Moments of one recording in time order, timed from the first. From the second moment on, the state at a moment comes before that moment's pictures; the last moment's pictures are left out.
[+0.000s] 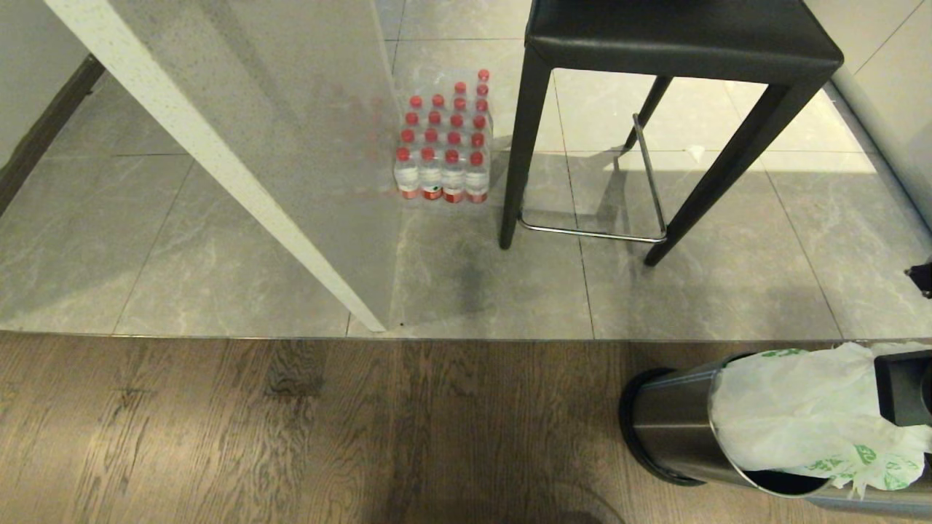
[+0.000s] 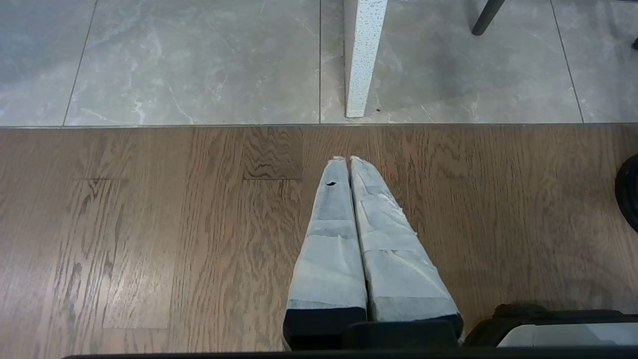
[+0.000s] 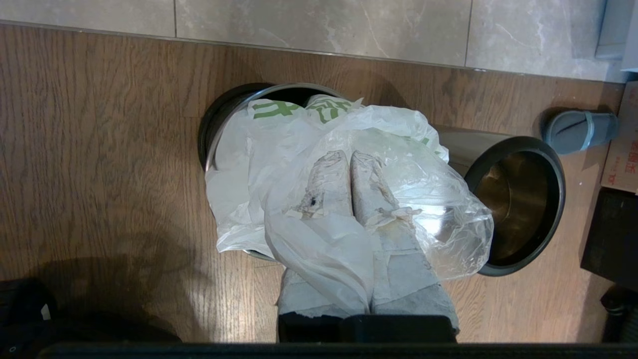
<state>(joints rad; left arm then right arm) 0.00 0.00 0.00 0.00 0.00 -0.01 0.25 1.10 -0.59 -0.05 -0.54 -0.08</state>
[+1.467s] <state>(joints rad) 0.00 0.00 0.00 0.00 0.00 -0.01 0.25 1.10 -0.59 -0.05 -0.54 -0.08</state>
